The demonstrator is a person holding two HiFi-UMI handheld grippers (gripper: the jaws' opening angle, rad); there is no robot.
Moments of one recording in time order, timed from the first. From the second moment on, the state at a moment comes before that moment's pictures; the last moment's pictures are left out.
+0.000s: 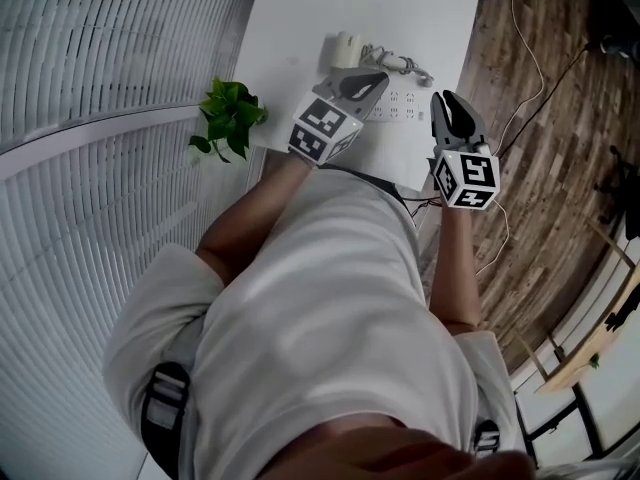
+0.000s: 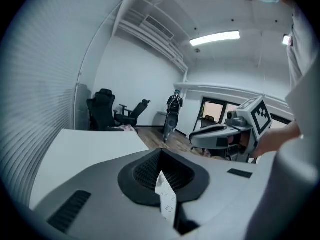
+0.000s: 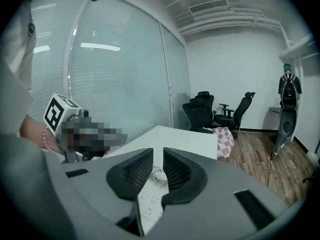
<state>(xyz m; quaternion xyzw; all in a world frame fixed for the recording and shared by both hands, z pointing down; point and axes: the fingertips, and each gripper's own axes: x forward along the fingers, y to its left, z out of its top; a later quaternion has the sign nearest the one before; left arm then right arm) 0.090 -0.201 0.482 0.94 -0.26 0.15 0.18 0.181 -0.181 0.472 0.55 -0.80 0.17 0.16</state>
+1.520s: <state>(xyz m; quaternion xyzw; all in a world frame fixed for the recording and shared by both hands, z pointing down) 0.076 -0.119 0.281 0.97 -0.22 -0.01 0.06 0.109 -0.106 0.286 0.52 -0.85 0.08 0.05</state>
